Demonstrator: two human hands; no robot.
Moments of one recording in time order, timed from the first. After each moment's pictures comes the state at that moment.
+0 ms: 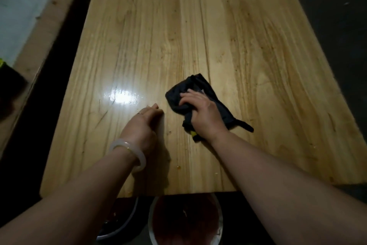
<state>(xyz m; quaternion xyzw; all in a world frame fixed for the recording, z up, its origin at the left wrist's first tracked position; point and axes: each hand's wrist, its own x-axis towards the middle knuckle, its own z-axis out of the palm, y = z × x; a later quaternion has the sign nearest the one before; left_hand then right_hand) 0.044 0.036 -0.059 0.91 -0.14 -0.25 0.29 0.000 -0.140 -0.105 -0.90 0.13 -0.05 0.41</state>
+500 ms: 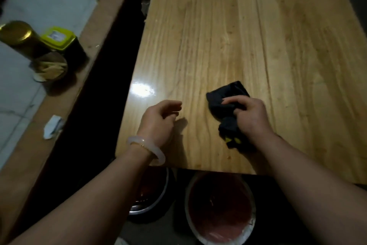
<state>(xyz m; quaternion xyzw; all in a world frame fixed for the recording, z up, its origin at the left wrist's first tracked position) 0.045 0.161 -0.051 0.80 -0.01 -0.23 0.55 -0.011 -0.049 -0.063 -0.81 0.31 -0.02 0.50</state>
